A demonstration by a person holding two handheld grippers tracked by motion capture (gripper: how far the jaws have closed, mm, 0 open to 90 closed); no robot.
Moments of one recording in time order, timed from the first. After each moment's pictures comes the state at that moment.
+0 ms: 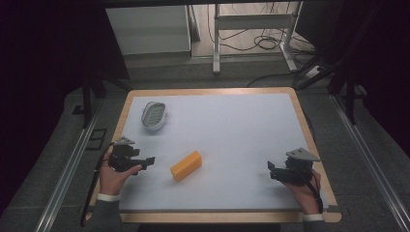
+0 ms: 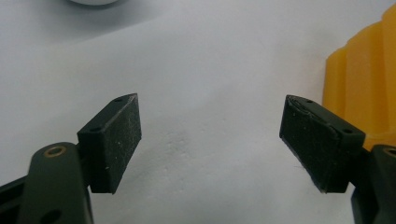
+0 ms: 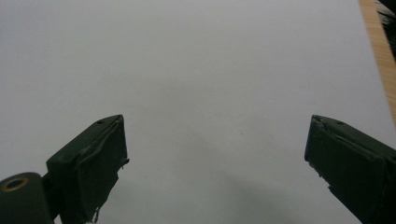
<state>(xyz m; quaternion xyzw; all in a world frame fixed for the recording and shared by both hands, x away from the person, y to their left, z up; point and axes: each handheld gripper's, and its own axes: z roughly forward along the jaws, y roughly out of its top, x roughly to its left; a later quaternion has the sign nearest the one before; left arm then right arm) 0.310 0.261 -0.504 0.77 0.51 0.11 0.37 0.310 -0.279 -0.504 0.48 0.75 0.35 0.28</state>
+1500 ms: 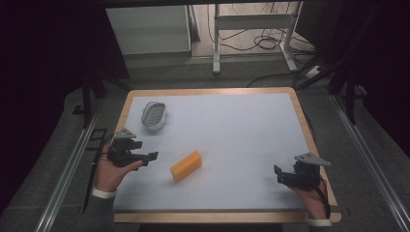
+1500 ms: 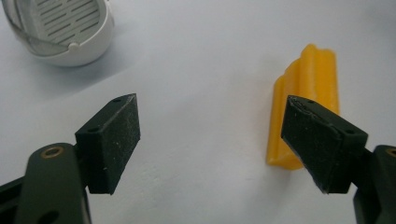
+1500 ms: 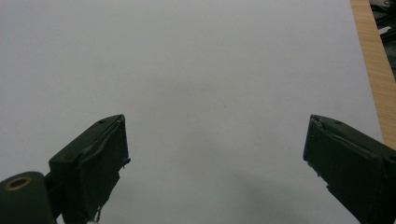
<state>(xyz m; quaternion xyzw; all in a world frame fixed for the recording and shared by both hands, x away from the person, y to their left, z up) 0.303 0.243 -0.450 0.79 0.46 0.12 0.38 0.297 -0.296 -0.504 0.51 0.74 0.35 0.27</state>
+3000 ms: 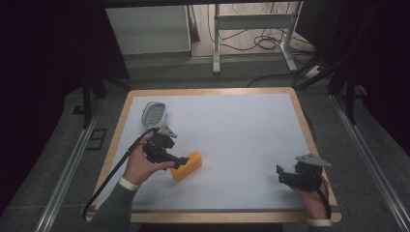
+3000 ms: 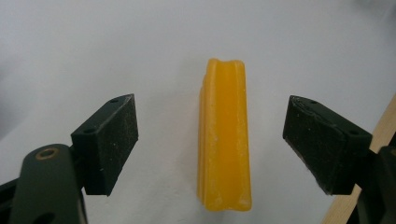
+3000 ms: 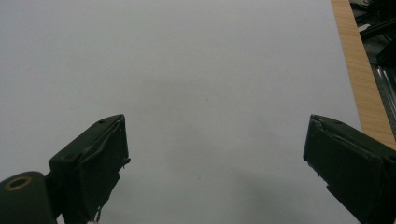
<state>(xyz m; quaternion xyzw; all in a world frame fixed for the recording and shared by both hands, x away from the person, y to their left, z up) 0.324 0.146 -0.438 0.87 0.37 0.07 0.31 0.297 -0.300 -0.508 0.52 0.73 0.34 0.29</state>
